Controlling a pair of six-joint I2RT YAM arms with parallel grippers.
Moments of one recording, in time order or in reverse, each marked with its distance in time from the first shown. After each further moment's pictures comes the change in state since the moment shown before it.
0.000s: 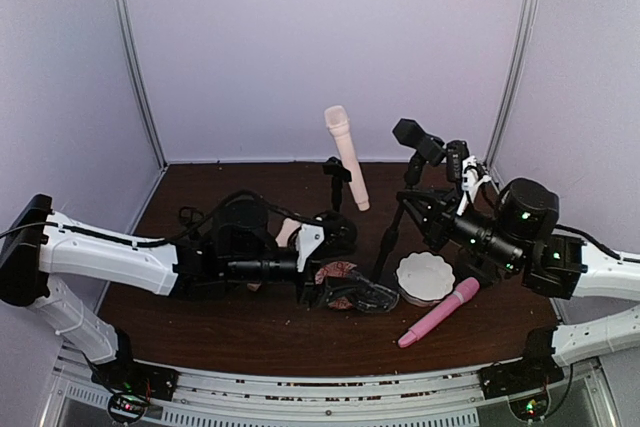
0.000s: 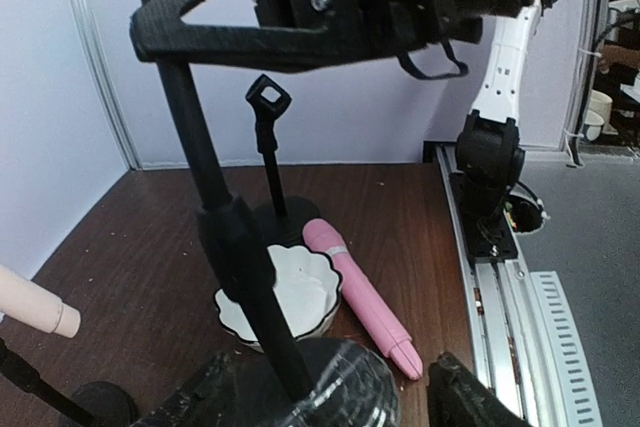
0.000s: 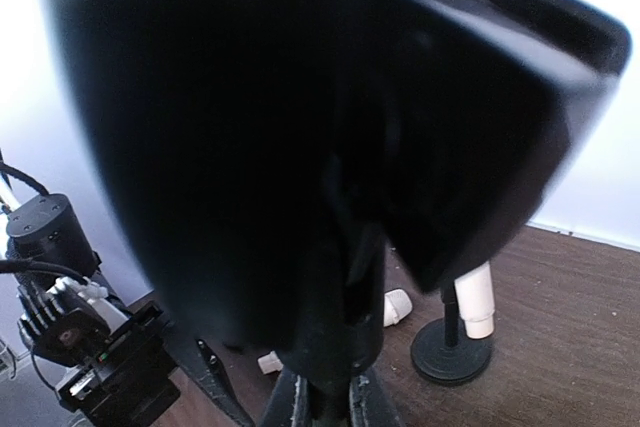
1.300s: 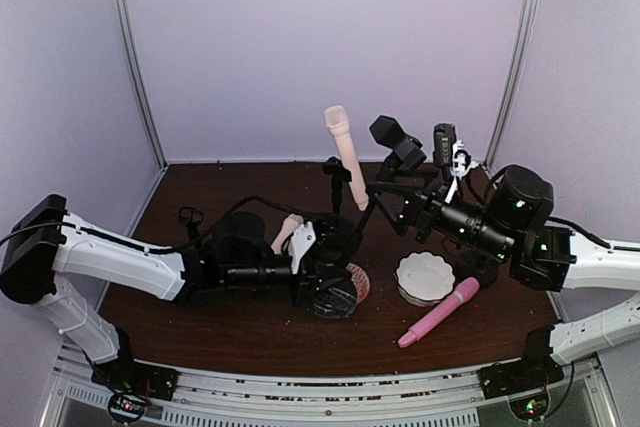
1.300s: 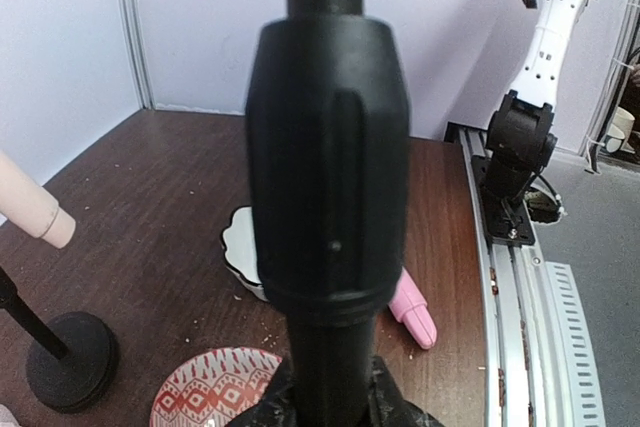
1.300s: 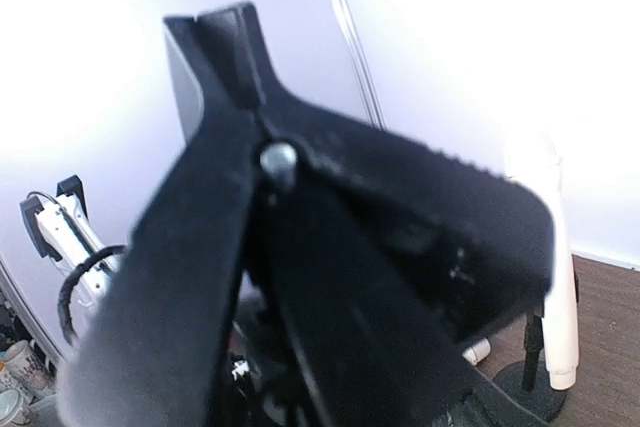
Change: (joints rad) left arm 0.046 0.050 -0.100 0.120 -0.023 -0.121; right arm 0.034 0.111 0.089 0.135 -0.121 0.055
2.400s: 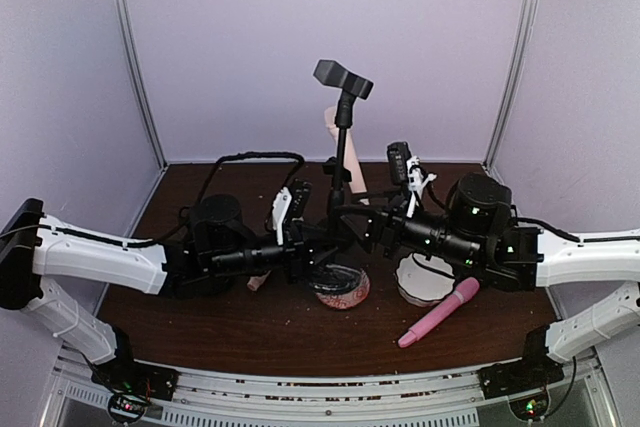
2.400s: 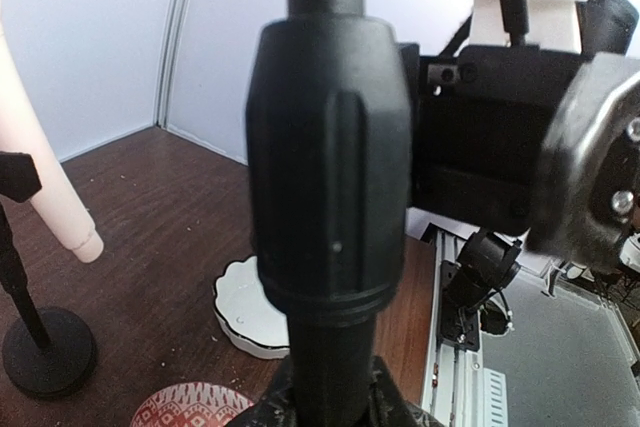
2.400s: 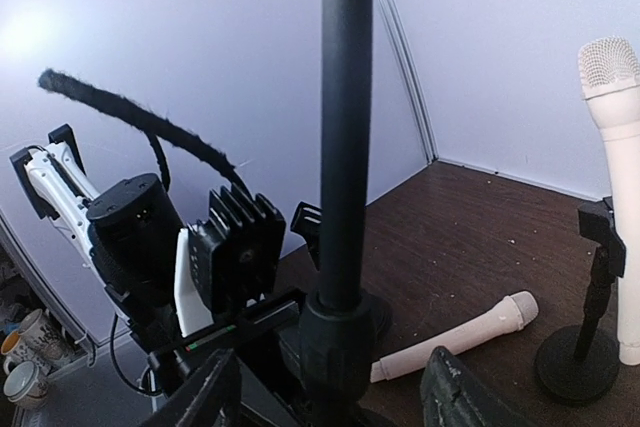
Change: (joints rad) left arm 0.029 -0.113 0.008 0.043 -0.025 -0.307; right arm 0.034 0.178 0.034 0.029 -0.065 0.043
